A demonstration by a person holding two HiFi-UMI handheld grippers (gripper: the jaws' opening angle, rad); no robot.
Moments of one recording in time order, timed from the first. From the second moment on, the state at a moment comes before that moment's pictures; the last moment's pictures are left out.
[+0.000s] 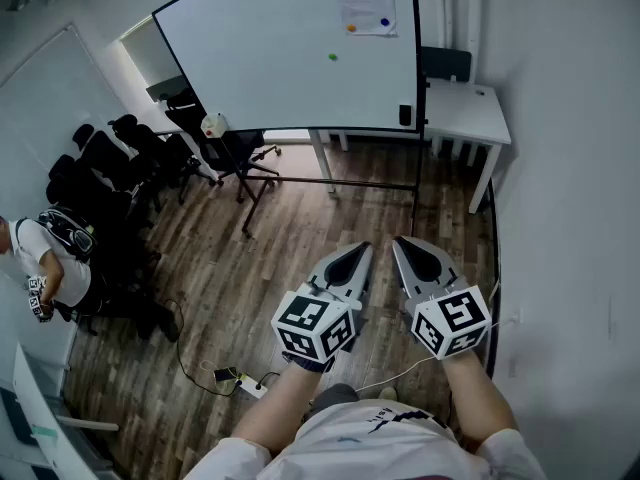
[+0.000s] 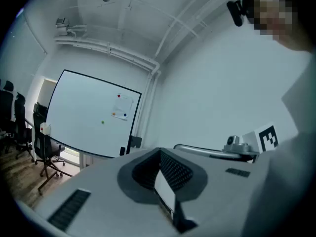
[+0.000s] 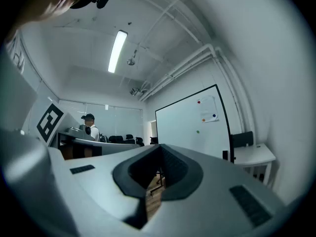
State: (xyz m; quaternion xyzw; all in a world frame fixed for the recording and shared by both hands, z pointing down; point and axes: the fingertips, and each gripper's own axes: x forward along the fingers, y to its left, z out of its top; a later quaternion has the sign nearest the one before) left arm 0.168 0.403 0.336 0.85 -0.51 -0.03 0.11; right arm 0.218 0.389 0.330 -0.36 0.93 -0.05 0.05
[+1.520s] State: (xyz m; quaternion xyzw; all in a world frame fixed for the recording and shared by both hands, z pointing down) left arm -0.023 0.131 0.348 0.86 -0.50 -0.05 0.09; right arm 0.046 0.131 0.331 -0.42 0.90 -0.05 0.05
